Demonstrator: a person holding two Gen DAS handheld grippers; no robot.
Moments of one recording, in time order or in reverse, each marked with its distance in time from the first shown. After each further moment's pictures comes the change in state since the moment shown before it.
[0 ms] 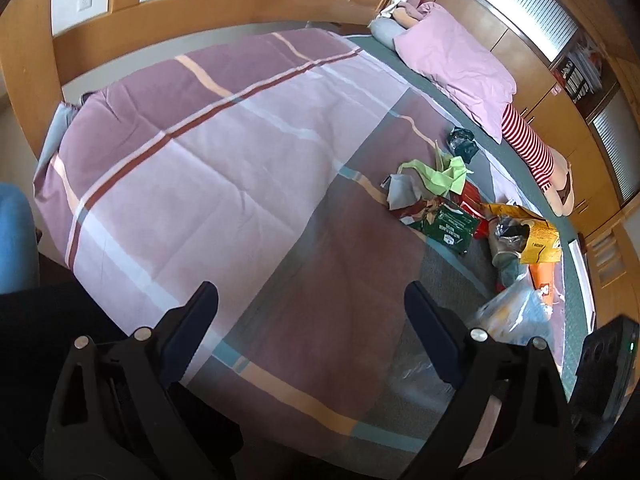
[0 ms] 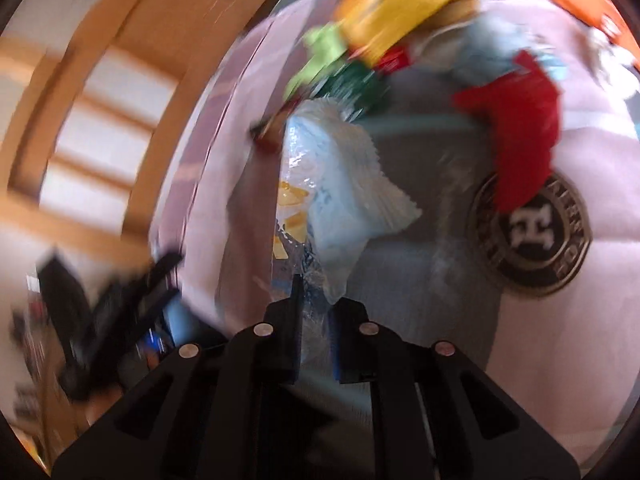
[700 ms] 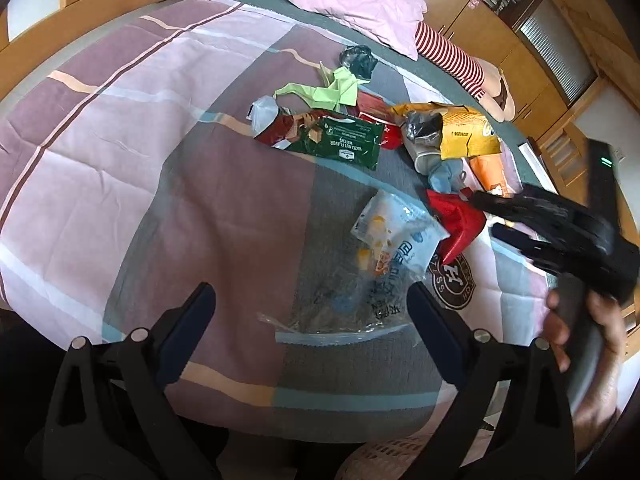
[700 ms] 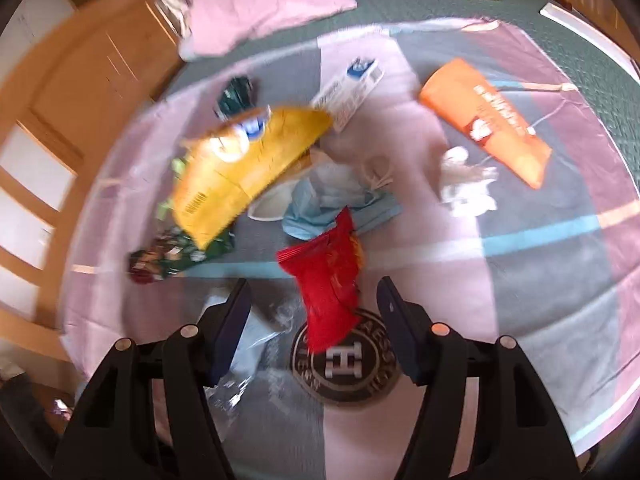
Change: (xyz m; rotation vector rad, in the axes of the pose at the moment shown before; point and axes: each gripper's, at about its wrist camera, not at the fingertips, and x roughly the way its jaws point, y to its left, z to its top) left arm 0.022 -0.074 -0.034 0.294 0.141 -0.172; right arm -0.046 -0.060 0.060 0.139 -0.253 -0.440
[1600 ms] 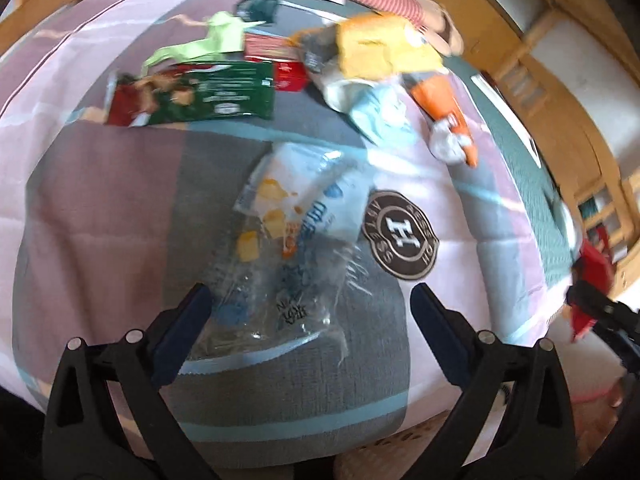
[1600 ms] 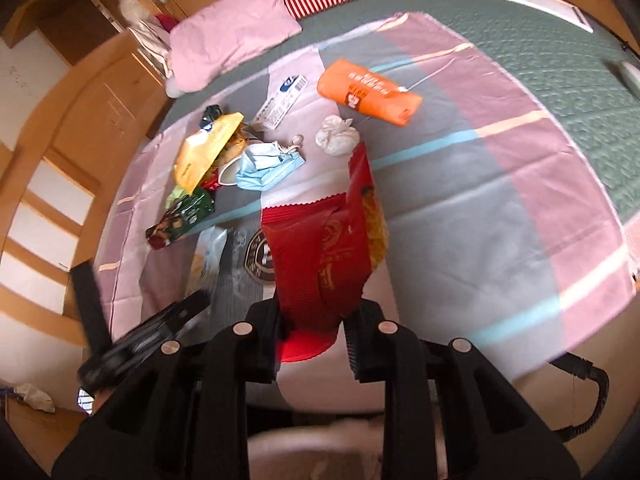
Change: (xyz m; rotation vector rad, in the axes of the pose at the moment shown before) left arm 0.055 -0.066 -0.007 0.235 0.134 -0.135; right arm -0.144 -0.092 -0.101 0.166 -0.130 0.067
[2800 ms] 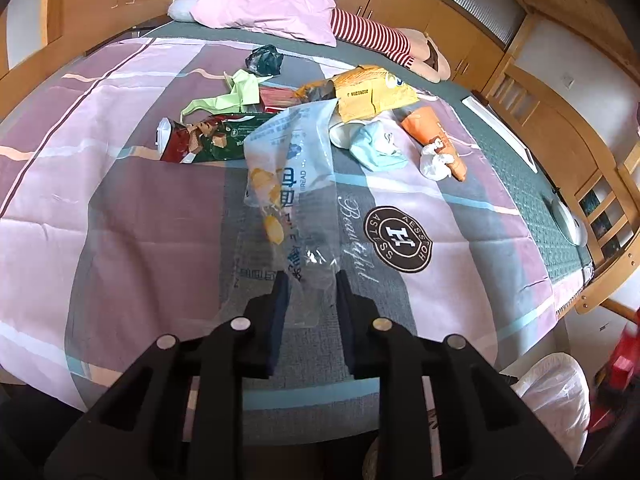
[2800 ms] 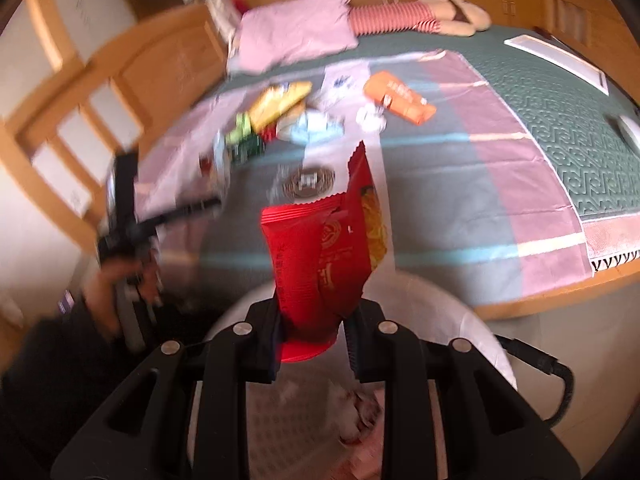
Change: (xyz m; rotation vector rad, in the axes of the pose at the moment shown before) left arm -0.057 0.007 -0.030 0.047 -0.164 0.043; right arm -0.065 0.020 -0.107 -0.291 0.001 -0.005
